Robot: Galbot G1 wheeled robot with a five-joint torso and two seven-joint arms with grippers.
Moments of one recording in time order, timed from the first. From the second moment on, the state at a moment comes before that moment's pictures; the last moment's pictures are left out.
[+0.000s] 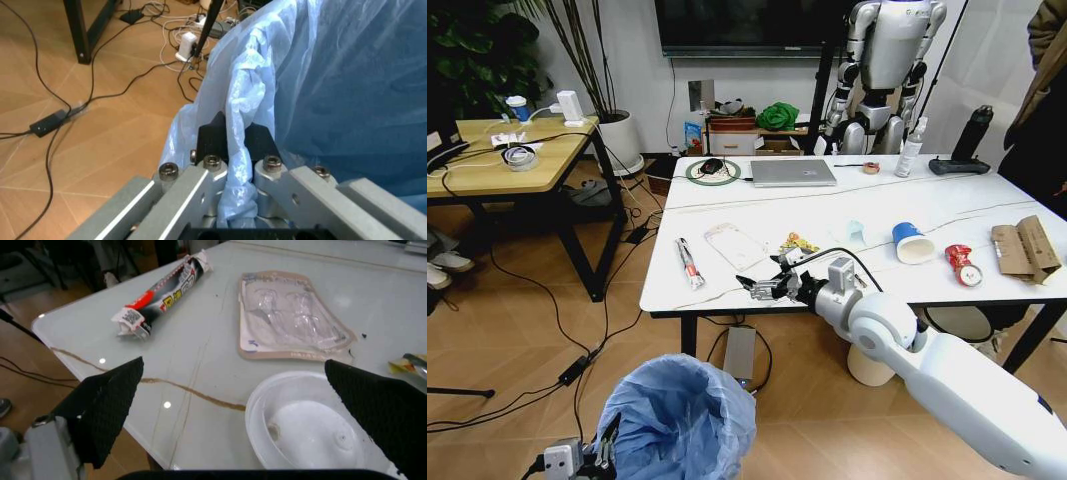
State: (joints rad) left arm 2.24 -1.36 -0.71 -2.36 -0.52 0.06 0.03; right arm -0.65 0.86 -0.23 1.90 0.82 -0.45 0.03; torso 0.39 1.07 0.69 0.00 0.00
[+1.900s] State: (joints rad) left arm 2.24 -1.37 -0.68 -2.38 -0.54 0.06 0.03; right arm -0.72 0.85 -0.27 2.16 1.00 -0.19 -0.26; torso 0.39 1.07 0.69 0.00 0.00
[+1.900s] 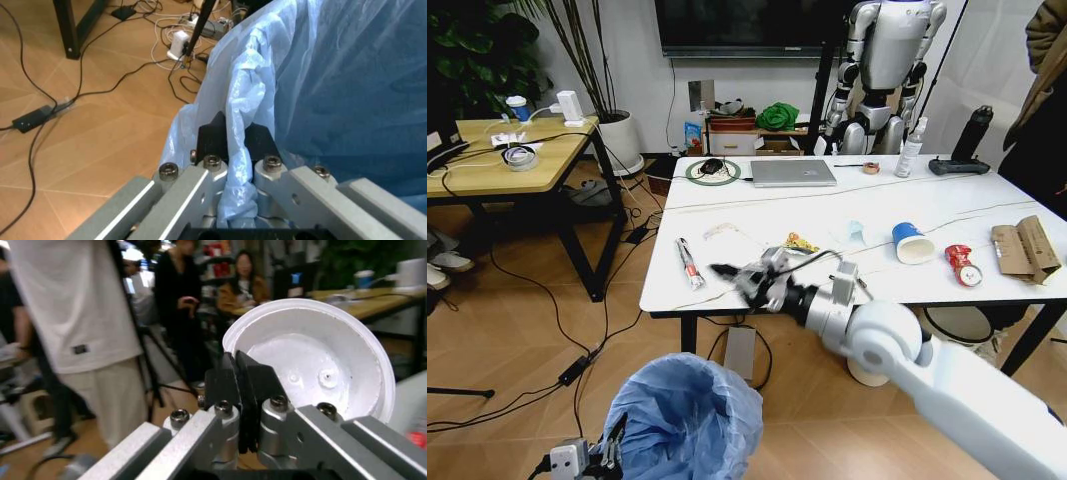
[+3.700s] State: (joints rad) left arm 2.22 -1.40 -0.66 -2.39 -0.54 0.07 0.03; right arm -0.58 0.98 -0.22 1.77 0.44 -0.21 -0.17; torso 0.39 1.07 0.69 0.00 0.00
